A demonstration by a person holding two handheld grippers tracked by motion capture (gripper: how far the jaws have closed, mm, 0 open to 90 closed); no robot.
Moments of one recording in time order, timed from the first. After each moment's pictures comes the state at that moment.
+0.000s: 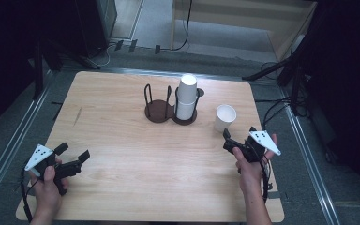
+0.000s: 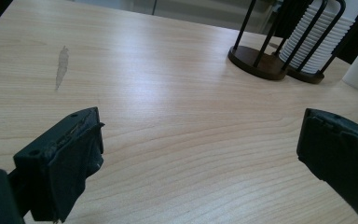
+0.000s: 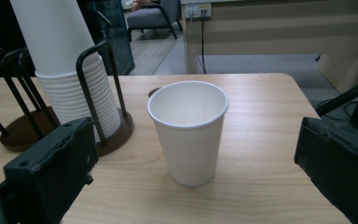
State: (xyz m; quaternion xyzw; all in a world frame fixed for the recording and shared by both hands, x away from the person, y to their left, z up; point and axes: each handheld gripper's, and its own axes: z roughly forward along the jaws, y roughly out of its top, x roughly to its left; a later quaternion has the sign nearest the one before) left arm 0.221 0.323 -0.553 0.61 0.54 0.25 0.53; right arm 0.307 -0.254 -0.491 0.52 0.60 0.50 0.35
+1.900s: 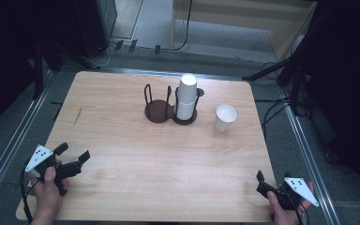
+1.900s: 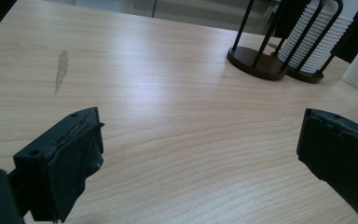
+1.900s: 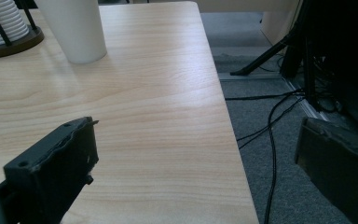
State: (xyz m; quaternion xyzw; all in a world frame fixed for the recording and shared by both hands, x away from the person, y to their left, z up) left arm 0.219 0.321 -0.553 0.61 0.53 0.26 0.53; right arm 0.202 -0.357 -0.545 0.59 0.59 0.42 0.37
